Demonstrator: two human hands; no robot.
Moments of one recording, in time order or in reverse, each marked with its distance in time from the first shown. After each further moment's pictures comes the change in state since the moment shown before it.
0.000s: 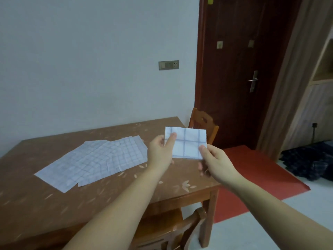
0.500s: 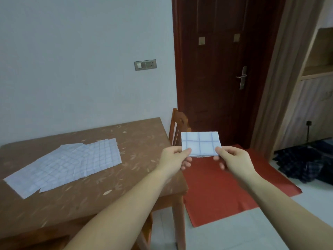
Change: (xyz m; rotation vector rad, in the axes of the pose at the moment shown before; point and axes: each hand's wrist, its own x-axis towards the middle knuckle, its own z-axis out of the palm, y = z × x) left_hand -0.008 0.032 0.267 -0.086 -0.288 -0.245; right_hand 0.042 0.105 -0.273 0.085 0.273 0.139
